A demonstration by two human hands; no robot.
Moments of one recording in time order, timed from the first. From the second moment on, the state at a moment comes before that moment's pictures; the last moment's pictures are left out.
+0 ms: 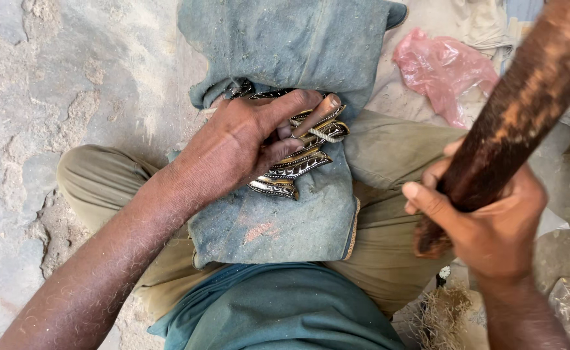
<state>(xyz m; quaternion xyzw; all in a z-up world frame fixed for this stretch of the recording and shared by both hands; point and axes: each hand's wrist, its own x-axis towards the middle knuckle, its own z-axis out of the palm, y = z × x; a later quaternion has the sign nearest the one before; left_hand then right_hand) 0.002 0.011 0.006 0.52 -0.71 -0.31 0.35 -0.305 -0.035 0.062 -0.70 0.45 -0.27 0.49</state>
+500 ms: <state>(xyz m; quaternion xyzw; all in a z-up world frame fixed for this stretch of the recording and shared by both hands) 0.011 0.001 0.004 0.50 -0.73 -0.35 0.30 -0.288 -0.059 0.067 -0.76 0.49 -0.07 0.42</state>
